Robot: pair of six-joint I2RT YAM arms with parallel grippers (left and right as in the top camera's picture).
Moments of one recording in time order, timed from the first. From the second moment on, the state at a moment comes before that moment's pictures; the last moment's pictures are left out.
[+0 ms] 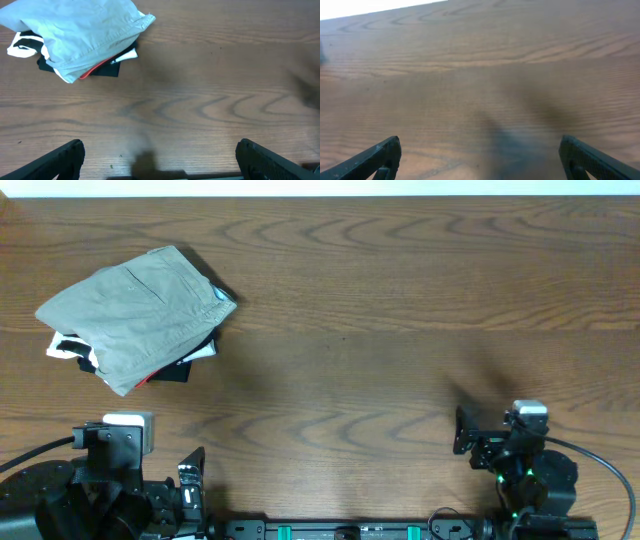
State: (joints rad) left arm 0.13 0.71 1.55 -1.65 0.20 0.09; right arm -0.06 0.03 0.20 -0.61 -0.17 0.13
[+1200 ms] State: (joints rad) left arm 0.13 0.65 1.38 -1.23 0.18 0.09; right arm -0.07 0.01 0.16 -0.58 -0.18 0.15
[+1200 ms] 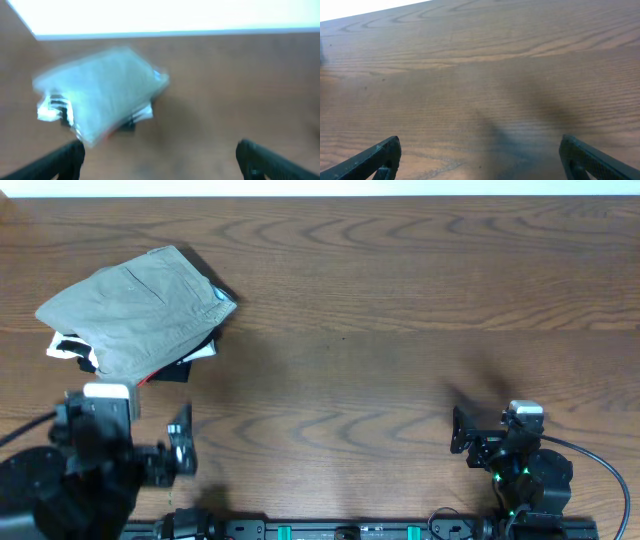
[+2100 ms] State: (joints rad) left arm 0.08 0.01 0.13 -0.38 0.31 0.01; right arm -0.07 0.01 0.15 -0.58 -0.18 0.15
